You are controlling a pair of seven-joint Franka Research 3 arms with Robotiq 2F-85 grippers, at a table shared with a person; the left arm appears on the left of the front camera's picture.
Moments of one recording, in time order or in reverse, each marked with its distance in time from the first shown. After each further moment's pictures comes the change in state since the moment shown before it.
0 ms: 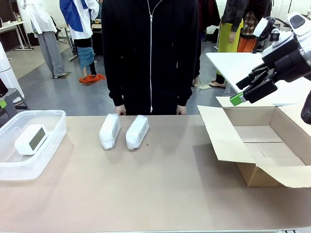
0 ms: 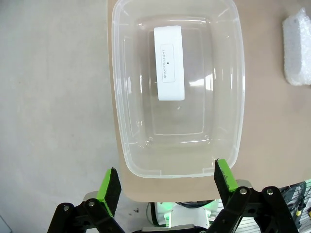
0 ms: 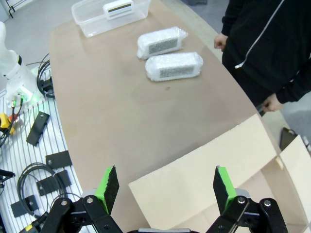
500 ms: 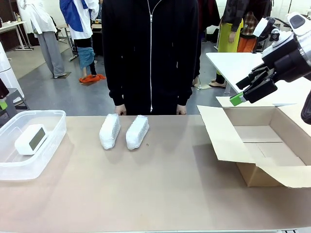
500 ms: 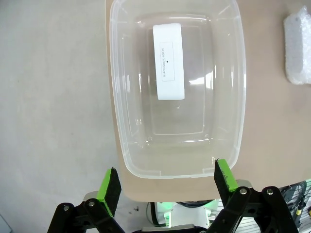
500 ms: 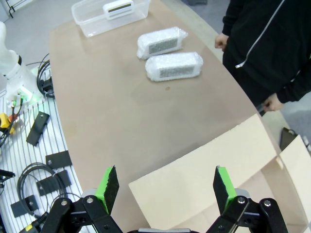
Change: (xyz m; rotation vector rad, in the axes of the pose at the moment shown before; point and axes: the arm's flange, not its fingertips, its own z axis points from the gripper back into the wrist) left arm 0.001 0.000 -0.005 0.000 0.011 -0.001; right arm 0.000 0.000 0.000 0.000 0.000 0.000
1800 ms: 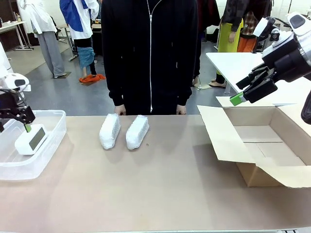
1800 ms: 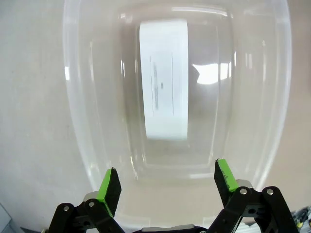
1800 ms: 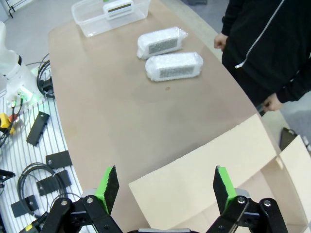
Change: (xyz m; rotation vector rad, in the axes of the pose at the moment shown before) left arm 0.031 -0.021 -0.112 0.032 0.099 0.023; right arm 0.000 0.000 0.000 0.000 0.000 0.000
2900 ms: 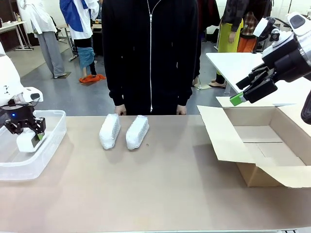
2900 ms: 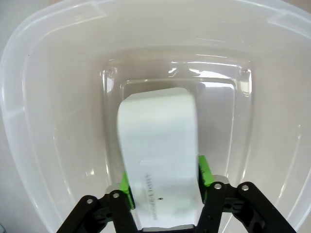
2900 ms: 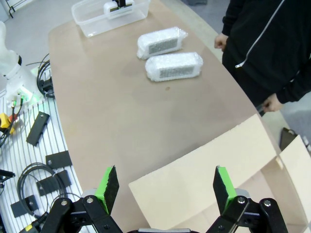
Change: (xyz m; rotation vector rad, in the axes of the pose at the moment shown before) left arm 0.063 -0.007 -0.092 -0.027 -0.064 0.014; right arm 0.000 0.000 0.000 0.000 -0.001 0.000
